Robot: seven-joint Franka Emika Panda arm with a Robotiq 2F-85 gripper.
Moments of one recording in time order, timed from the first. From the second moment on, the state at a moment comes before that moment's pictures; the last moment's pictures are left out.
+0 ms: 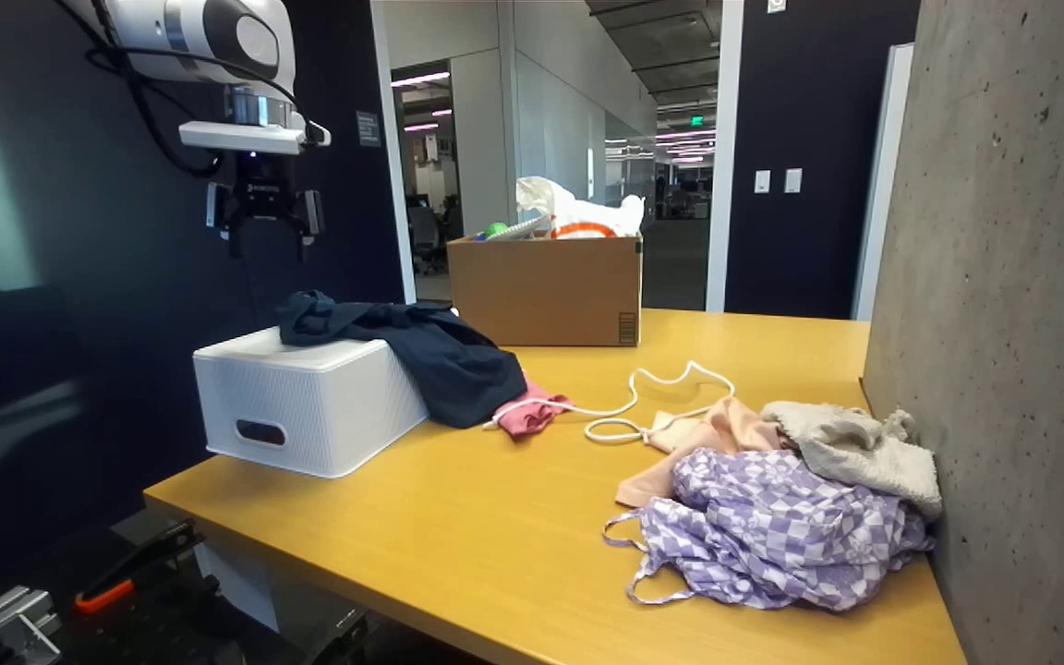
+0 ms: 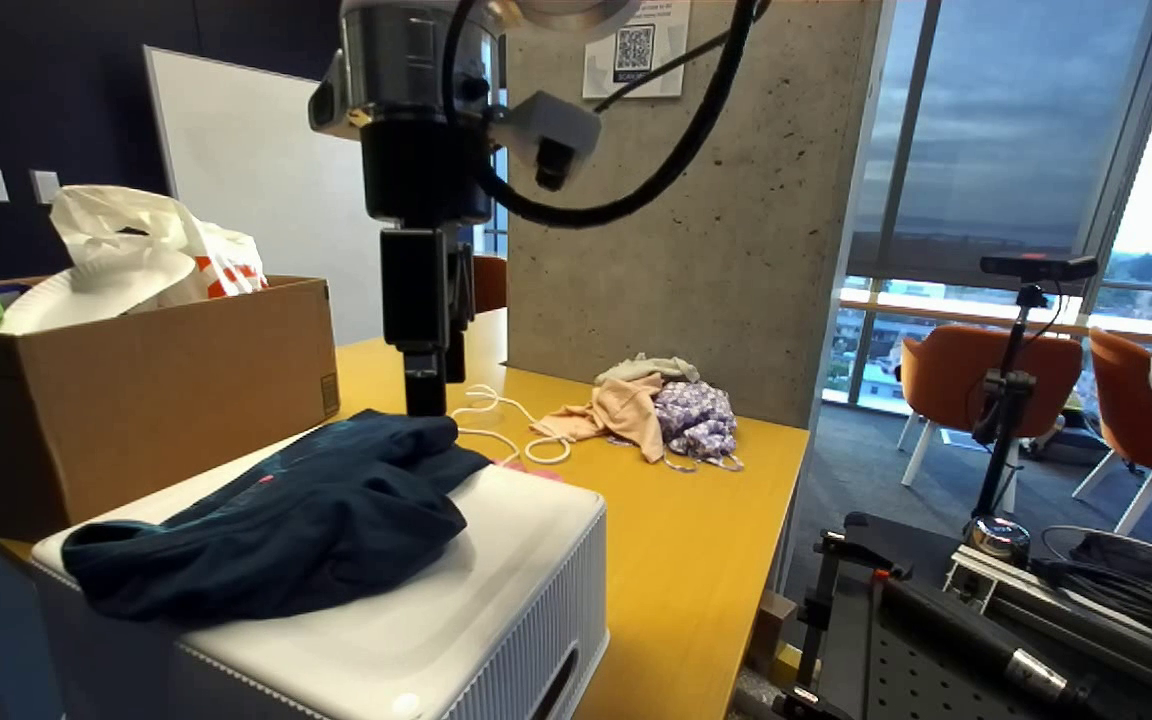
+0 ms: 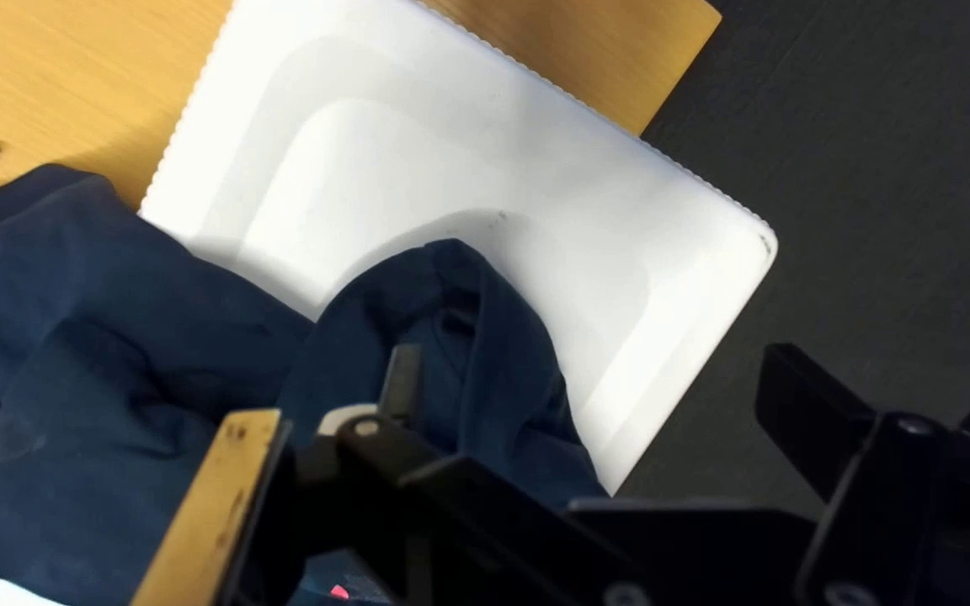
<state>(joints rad) 0.26 0.38 0.19 -1.62 0.03 1.95 -0.25</state>
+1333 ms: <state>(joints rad) 0.24 0.52 0.25 -1.71 0.03 2.39 -0.36</state>
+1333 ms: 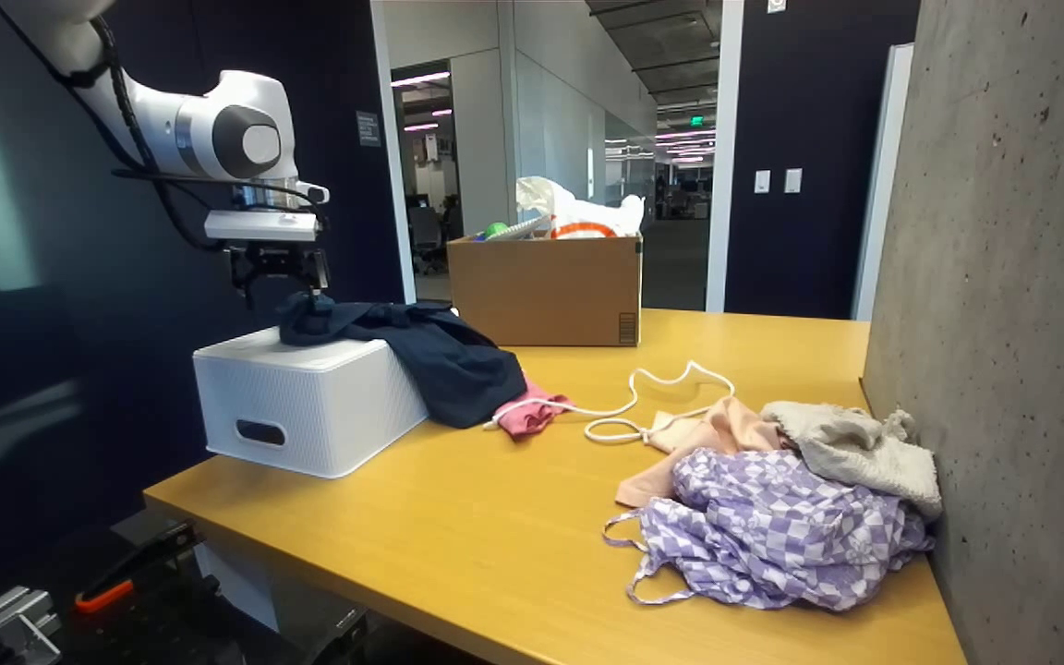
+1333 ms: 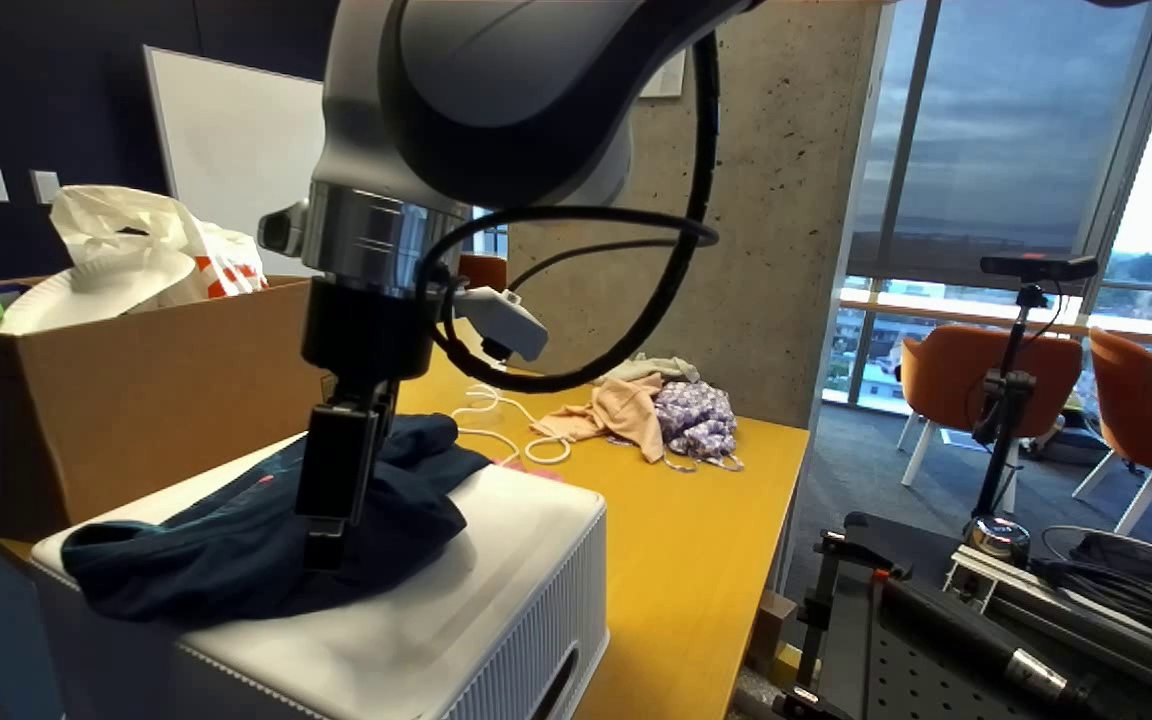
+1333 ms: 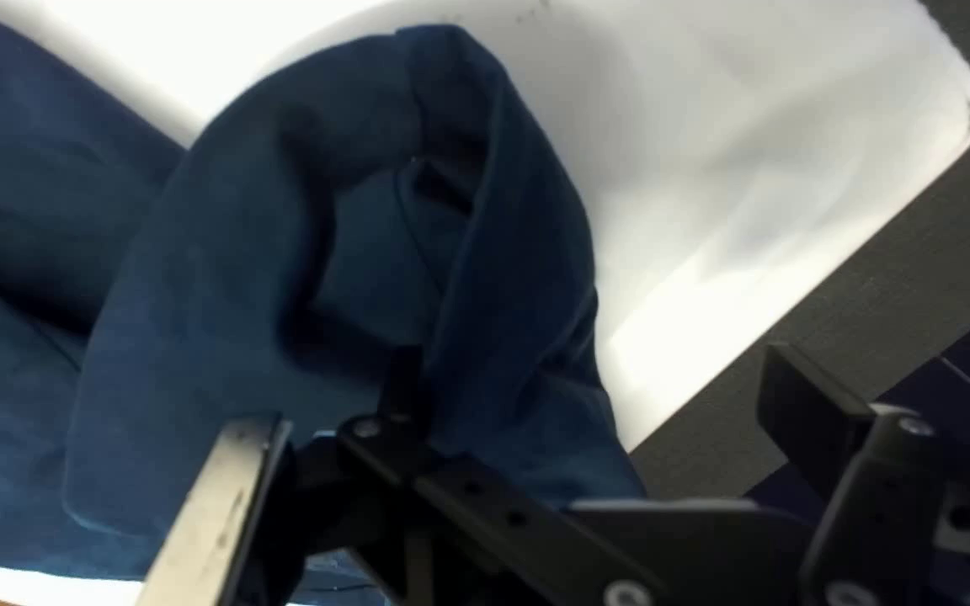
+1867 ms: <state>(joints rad) 0.24 0.53 0.28 -1.69 0.03 2.39 -0.36</state>
